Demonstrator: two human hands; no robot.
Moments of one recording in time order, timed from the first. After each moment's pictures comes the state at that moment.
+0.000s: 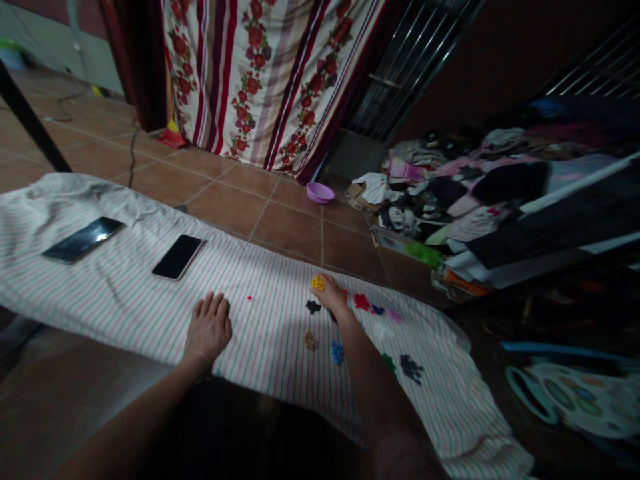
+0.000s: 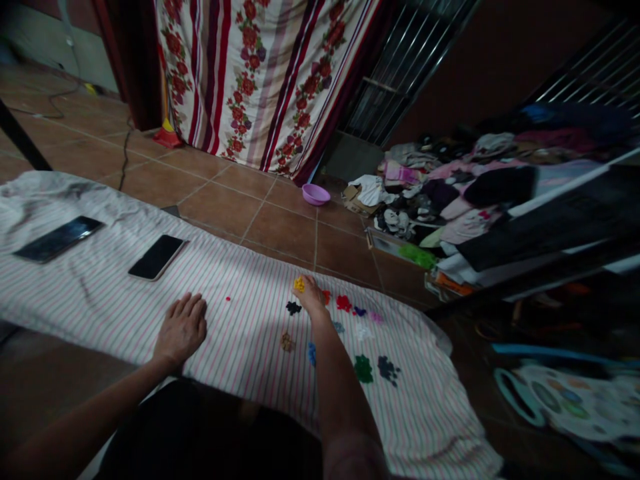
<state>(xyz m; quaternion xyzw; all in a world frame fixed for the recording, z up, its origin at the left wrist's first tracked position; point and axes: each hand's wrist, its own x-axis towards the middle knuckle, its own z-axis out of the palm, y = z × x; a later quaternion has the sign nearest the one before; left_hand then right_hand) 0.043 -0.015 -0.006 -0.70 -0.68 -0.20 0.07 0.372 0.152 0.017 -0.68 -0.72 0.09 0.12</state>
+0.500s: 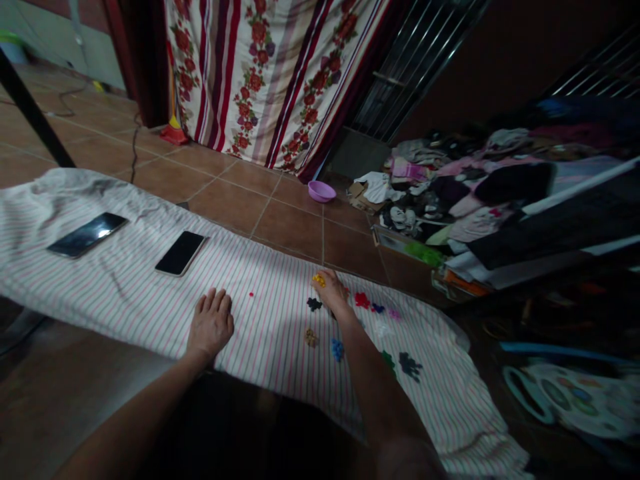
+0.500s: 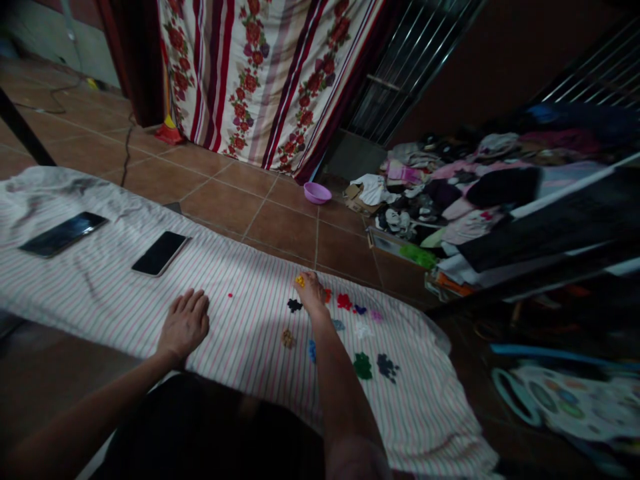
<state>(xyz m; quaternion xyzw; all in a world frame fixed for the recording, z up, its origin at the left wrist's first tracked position) 0.043 -0.015 -0.004 -0.70 -0.69 -0.20 0.05 0.358 0.145 0.034 -0.69 -0.71 0.06 0.13</state>
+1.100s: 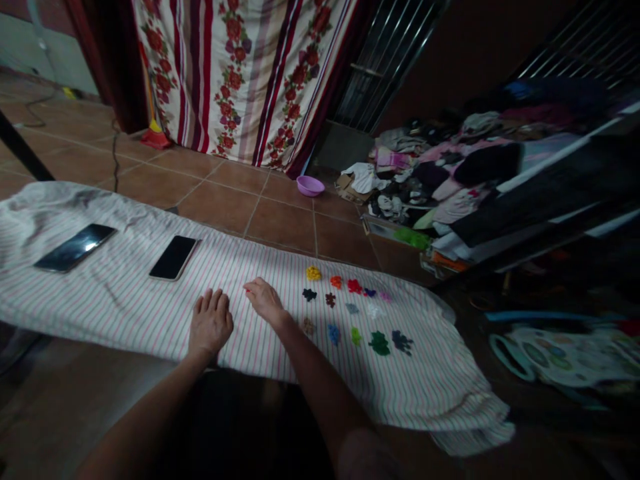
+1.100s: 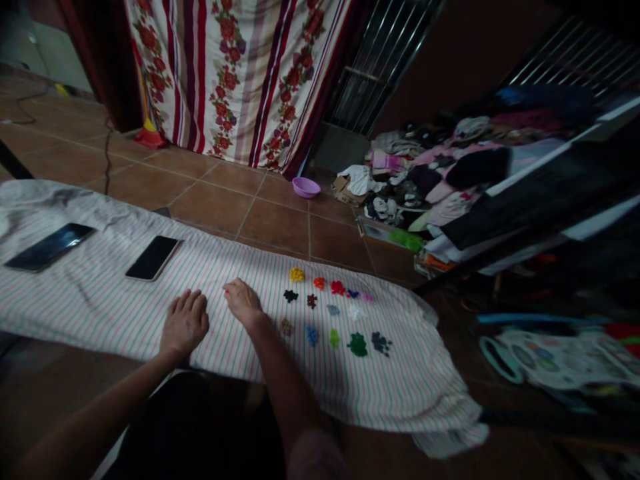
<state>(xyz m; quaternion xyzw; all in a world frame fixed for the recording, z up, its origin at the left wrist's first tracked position) 0.043 -0.015 -0.005 -0.70 -0.68 -0.21 0.05 0.197 0.079 0.017 -0.49 -0.85 0.18 0.12</state>
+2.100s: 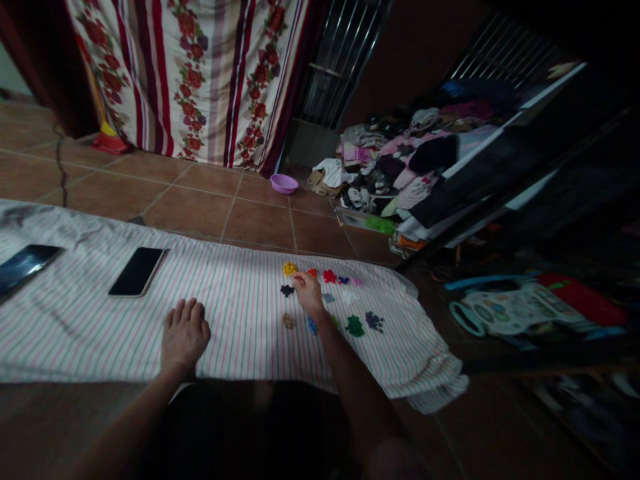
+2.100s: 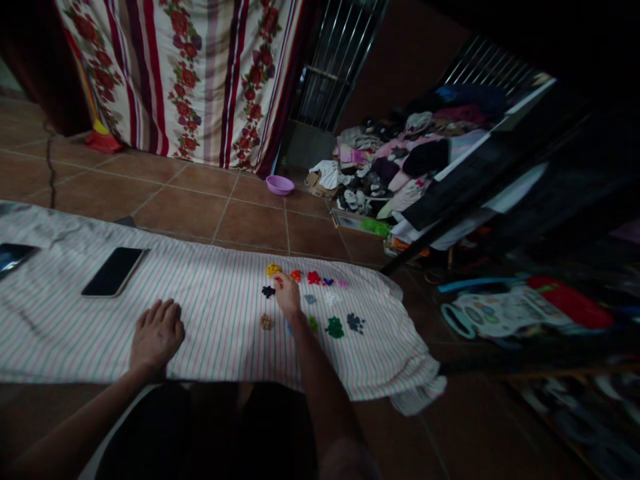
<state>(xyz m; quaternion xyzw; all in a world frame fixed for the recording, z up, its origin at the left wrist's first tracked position) 0.039 -0.016 -0.007 -0.71 -0.67 -0.21 0.08 0.362 0.083 0.024 -0.65 -0.63 0.15 0.39</state>
